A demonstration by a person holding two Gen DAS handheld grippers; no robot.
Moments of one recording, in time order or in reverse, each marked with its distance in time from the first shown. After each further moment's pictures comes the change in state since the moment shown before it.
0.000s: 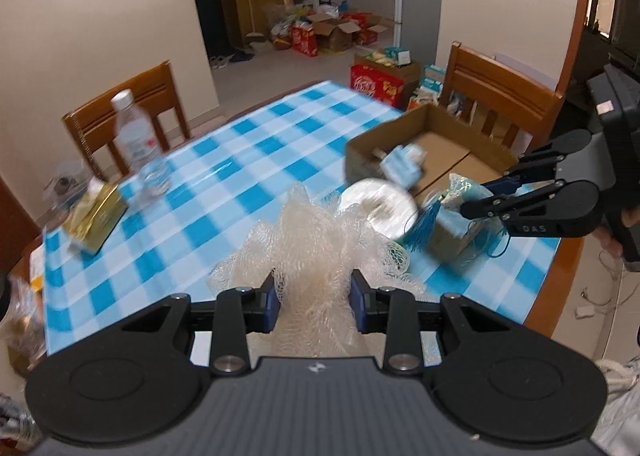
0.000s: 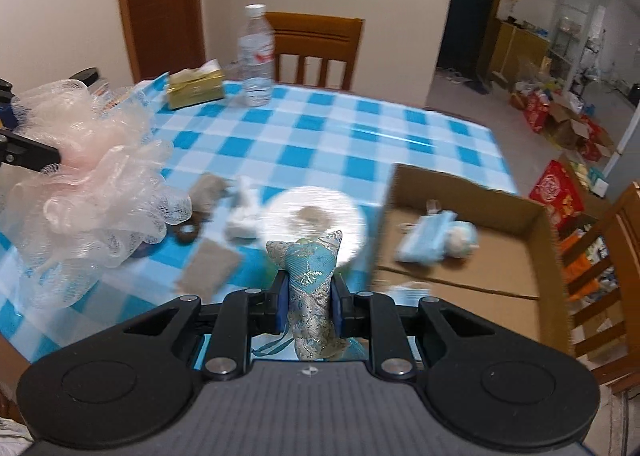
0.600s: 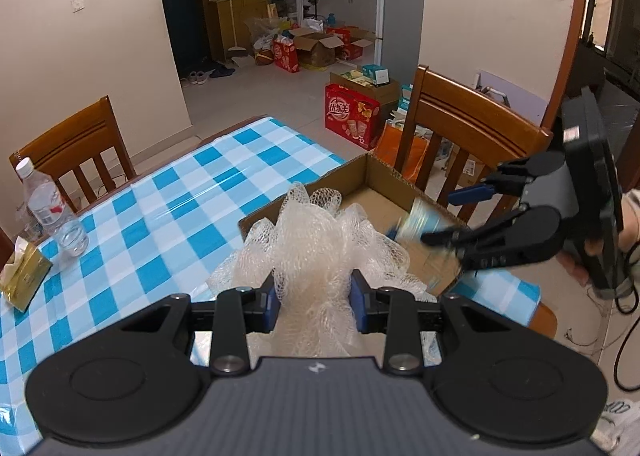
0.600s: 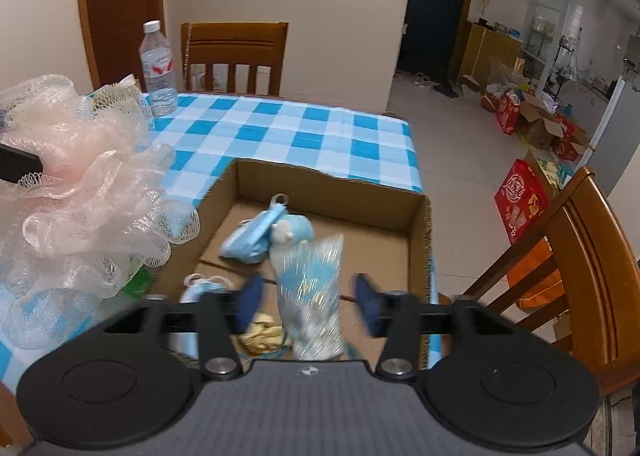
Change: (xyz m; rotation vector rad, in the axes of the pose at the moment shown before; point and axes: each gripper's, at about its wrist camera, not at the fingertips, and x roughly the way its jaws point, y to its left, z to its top) left arm 0.086 -0.140 0.109 -0.014 -0.038 -0.026; right arm 0.014 -0.183 -0.021 0.017 -0.037 -0.046
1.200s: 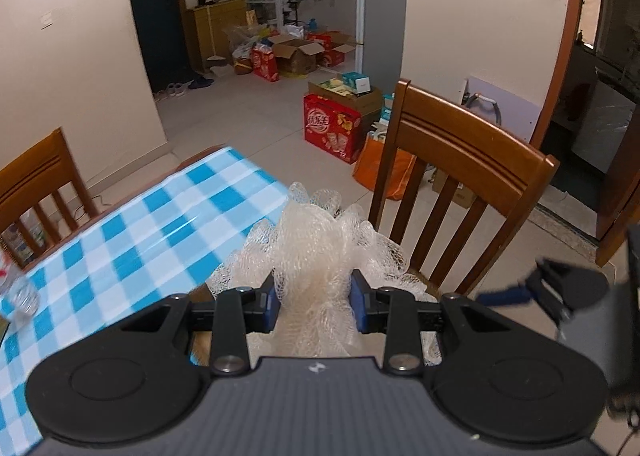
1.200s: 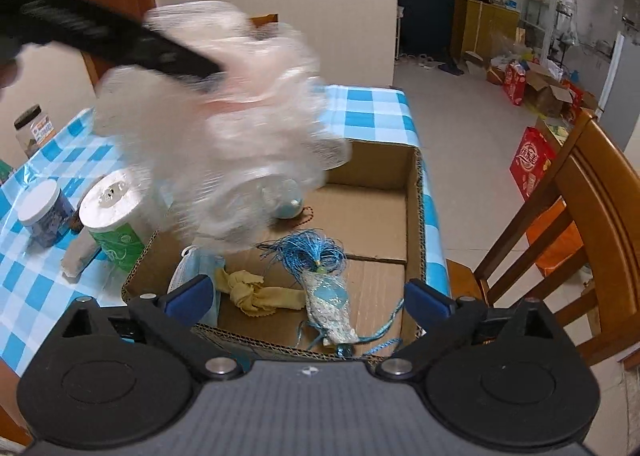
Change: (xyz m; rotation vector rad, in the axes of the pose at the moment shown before) left arm 0.091 -0.050 0.080 0.032 -0.017 -0.037; right arm -0.005 -0.035 -0.042 0.105 0.007 0.083
